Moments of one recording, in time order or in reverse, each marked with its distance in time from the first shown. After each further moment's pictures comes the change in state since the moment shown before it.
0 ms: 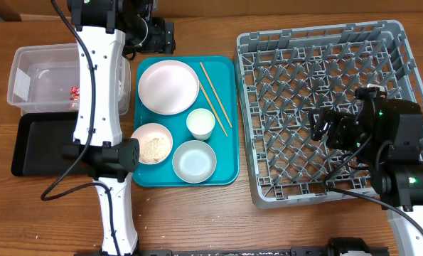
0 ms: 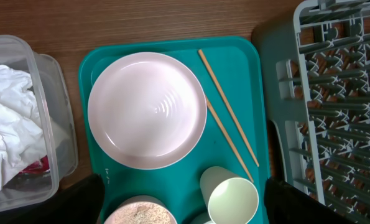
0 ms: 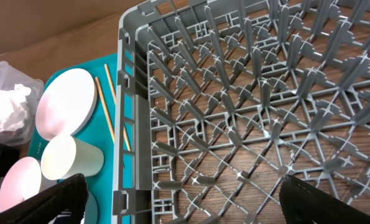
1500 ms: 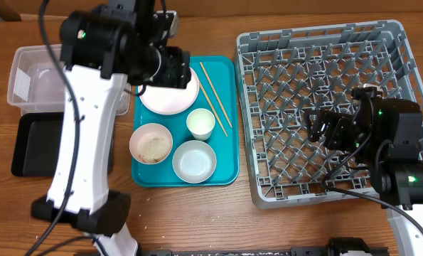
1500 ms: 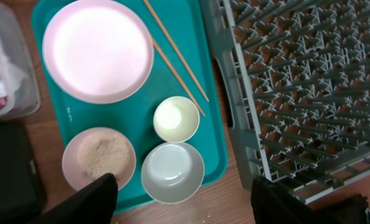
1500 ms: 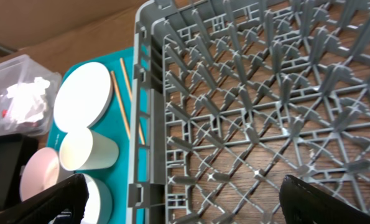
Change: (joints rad) left arm -0.154 -0.462 -0.447 0.000 0.000 -0.093; right arm 0.000 0.005 0.000 -0.002 -0.074 0.001
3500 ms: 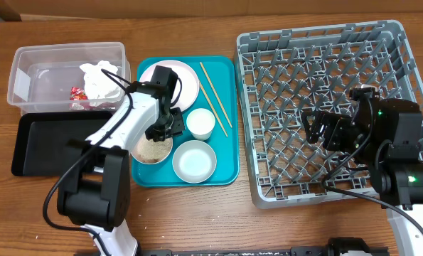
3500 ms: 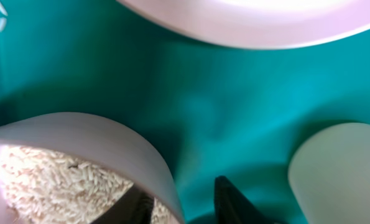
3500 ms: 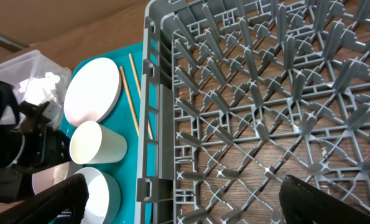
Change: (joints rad) left arm 0.037 0.053 -1.106 0.793 -0.157 -0.315; right arm 0.000 0.000 0.000 -0.006 -0.029 0.000
